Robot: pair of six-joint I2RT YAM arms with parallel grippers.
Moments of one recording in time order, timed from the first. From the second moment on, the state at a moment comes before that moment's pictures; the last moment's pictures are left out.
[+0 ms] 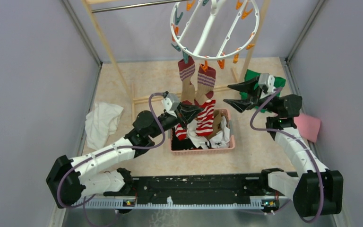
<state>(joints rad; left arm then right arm) -0.88 1.07 0.67 0.67 0.22 -0.20 0.09 1.08 0.68 0.90 -1.10 0.28</state>
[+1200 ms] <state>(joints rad) -0.88 1.26 0.82 0.70 0.25 -0.16 0.19 0.95 0.64 0.63 -1.01 0.06</state>
